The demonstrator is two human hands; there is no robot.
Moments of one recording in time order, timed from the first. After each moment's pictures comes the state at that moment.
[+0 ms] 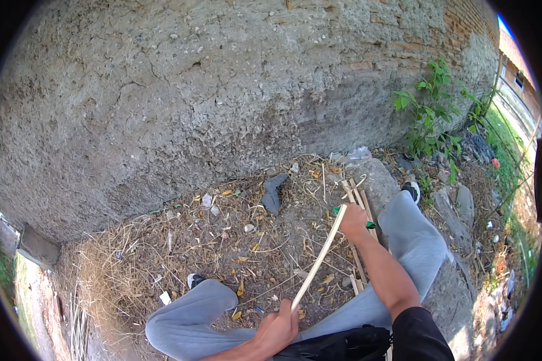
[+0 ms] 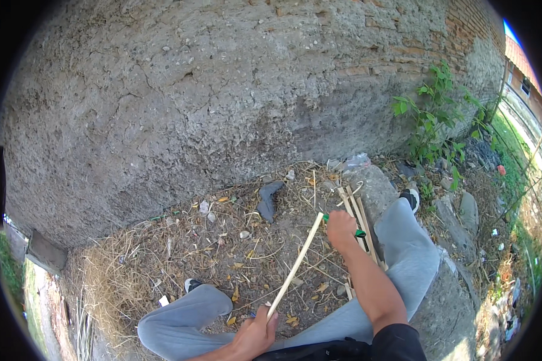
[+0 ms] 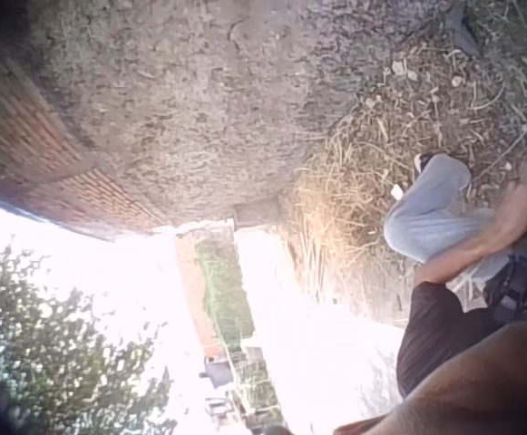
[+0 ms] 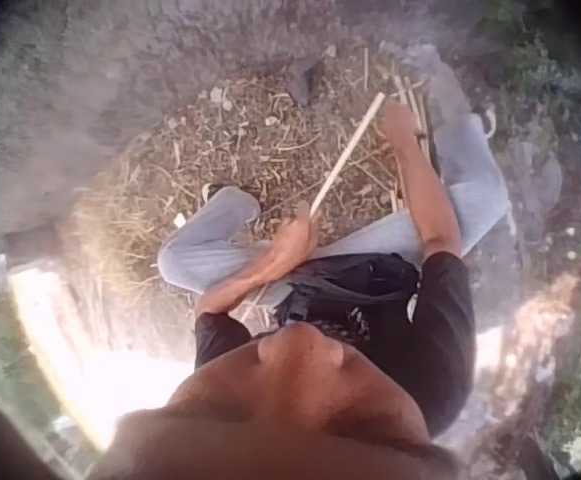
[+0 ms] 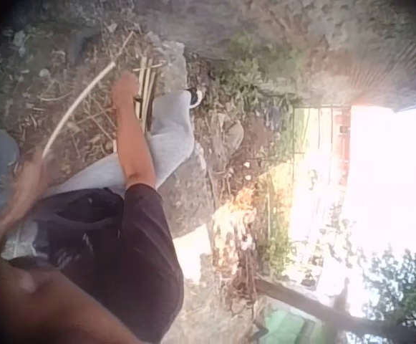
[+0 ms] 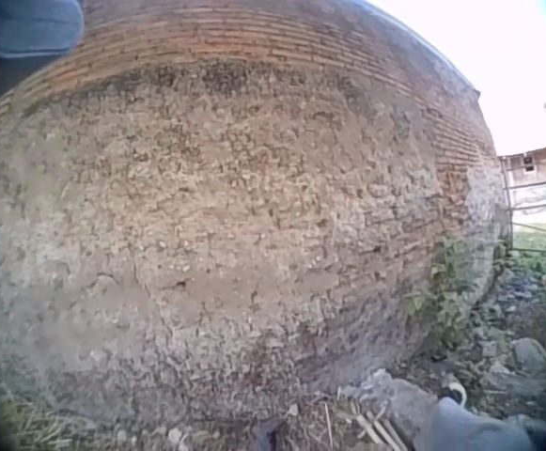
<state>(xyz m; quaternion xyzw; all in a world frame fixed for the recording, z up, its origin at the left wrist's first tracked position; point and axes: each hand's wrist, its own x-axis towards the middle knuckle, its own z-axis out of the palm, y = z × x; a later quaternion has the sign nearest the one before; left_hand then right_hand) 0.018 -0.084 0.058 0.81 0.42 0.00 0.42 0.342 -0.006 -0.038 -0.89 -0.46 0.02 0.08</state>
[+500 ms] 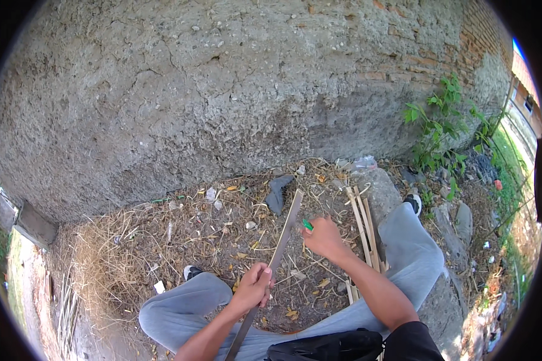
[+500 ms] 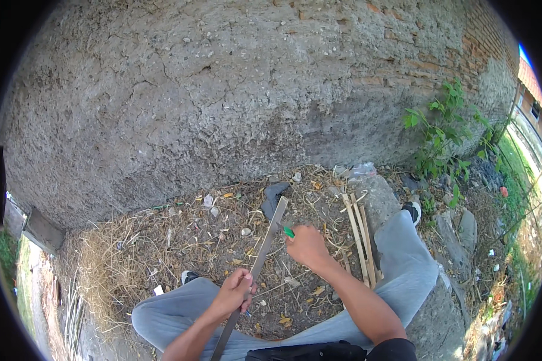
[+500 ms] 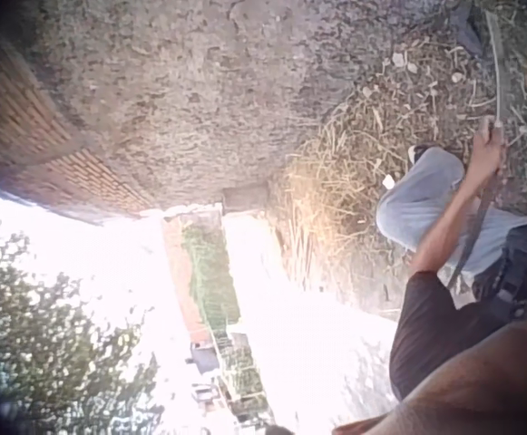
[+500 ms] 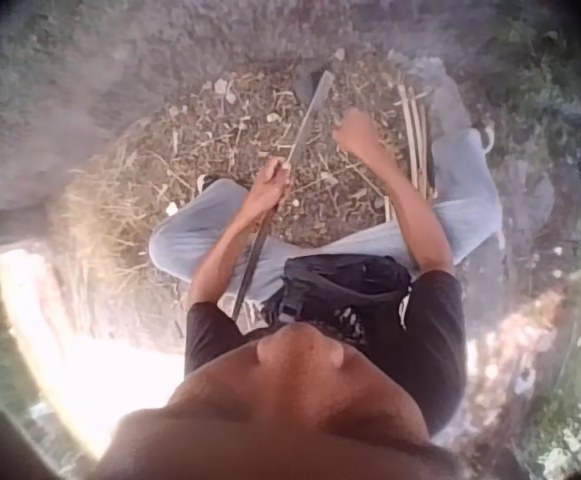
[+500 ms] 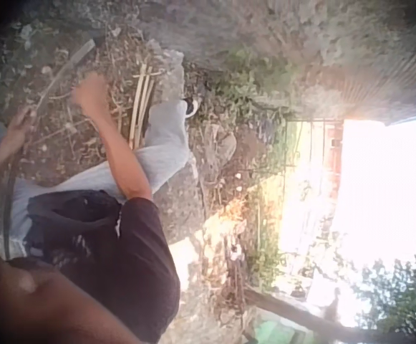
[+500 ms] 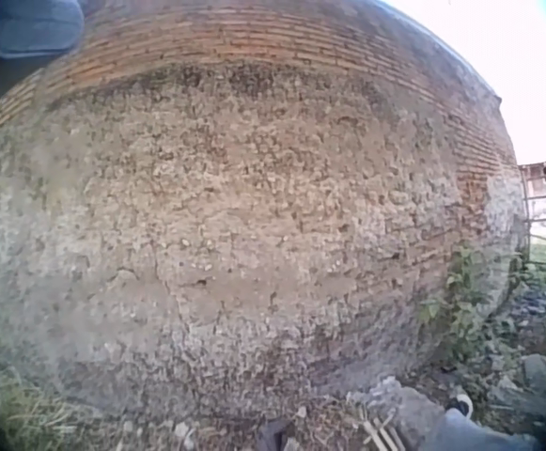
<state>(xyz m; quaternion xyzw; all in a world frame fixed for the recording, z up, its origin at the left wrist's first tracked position) 0.005 -0.003 0.014 0.56 0.40 0.16 0.70 0.252 -0.002 0.014 -0.78 -0.54 0.19 0.24</state>
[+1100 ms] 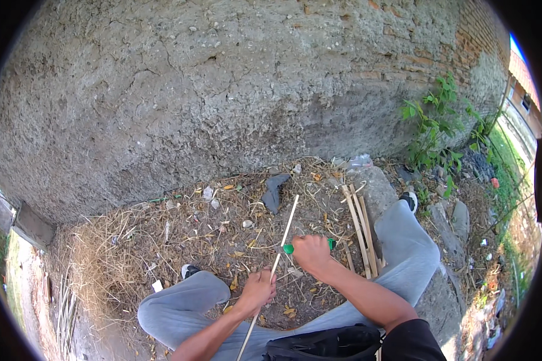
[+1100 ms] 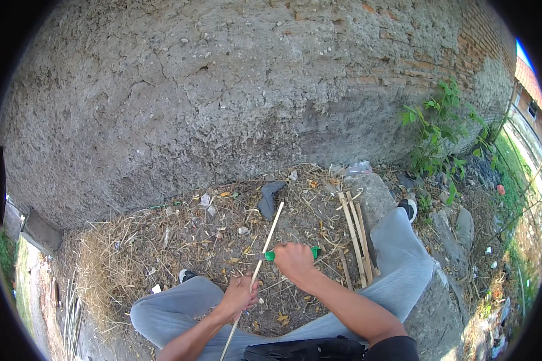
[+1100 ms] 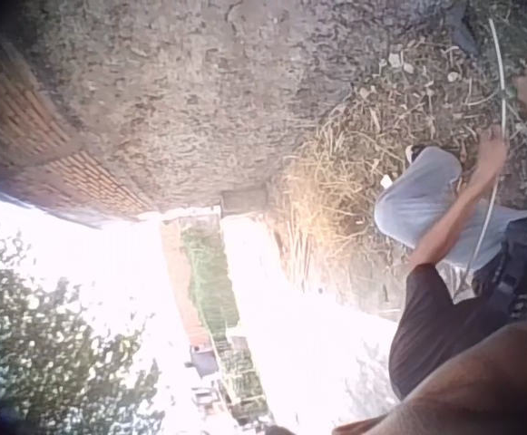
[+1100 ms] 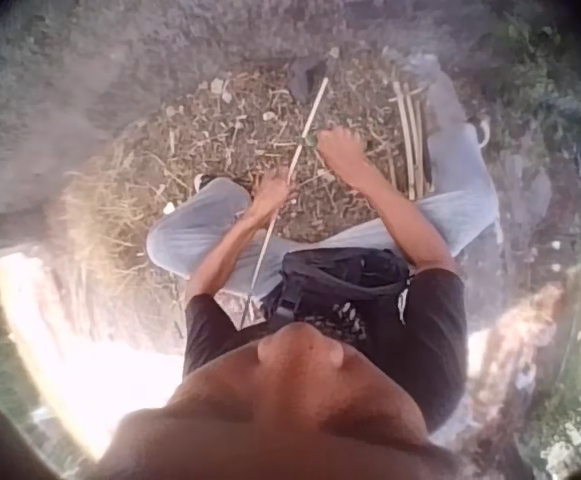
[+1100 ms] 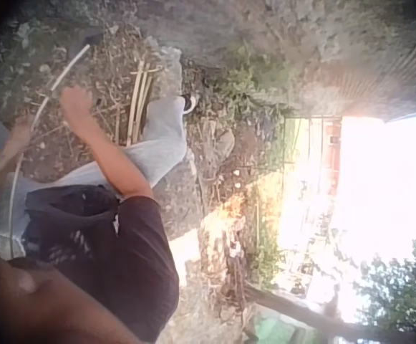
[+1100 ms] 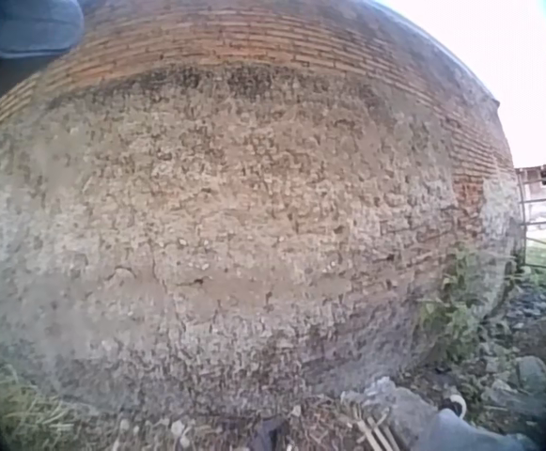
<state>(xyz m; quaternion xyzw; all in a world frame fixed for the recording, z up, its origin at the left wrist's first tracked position) 0.018 -0.022 0.004 0.44 0.45 0.14 0.77 0.212 -0.031 -0.013 -0.75 -0.65 0.00 0.16</state>
